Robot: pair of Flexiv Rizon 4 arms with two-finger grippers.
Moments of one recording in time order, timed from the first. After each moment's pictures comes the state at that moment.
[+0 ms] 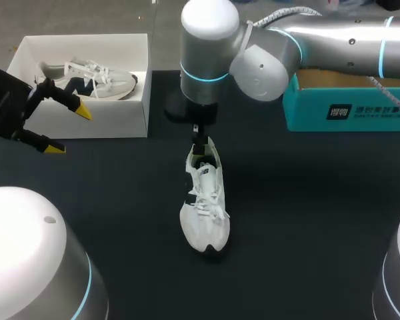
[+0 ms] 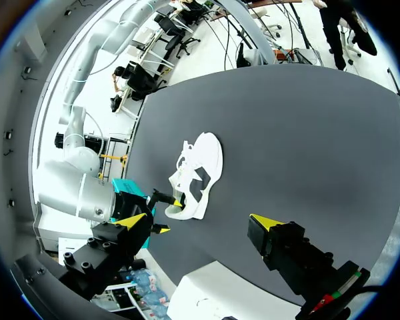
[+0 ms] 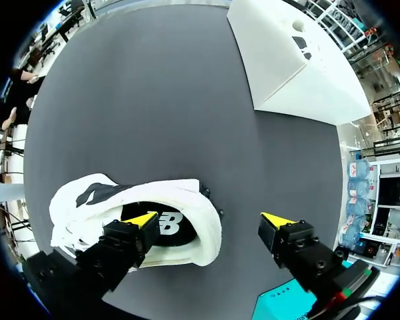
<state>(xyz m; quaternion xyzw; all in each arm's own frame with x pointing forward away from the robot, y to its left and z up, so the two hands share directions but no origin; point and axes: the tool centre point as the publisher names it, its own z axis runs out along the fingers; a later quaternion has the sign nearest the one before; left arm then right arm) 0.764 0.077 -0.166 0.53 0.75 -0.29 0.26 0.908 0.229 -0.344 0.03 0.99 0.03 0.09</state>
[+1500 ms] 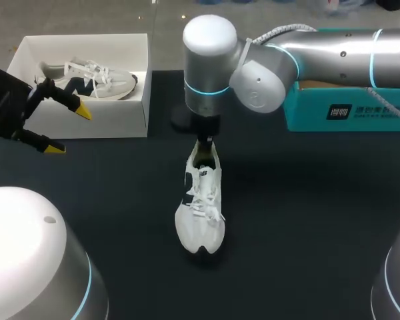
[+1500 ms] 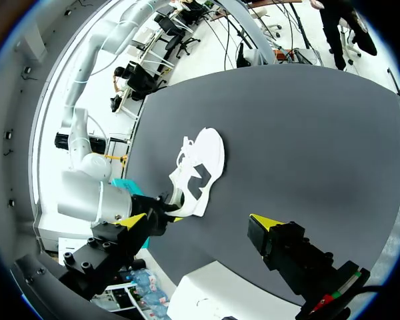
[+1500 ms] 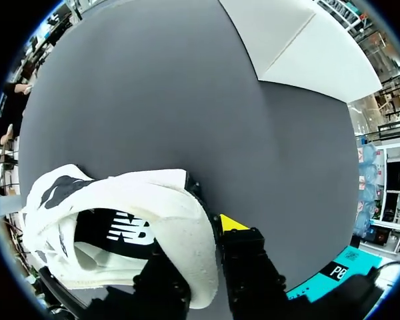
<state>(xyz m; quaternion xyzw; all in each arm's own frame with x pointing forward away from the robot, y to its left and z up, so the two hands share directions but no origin) 0.764 0.077 -0.166 0.53 0.75 -0.29 0.26 0.910 0.215 -0.386 0.06 0.99 0.02 0.07</state>
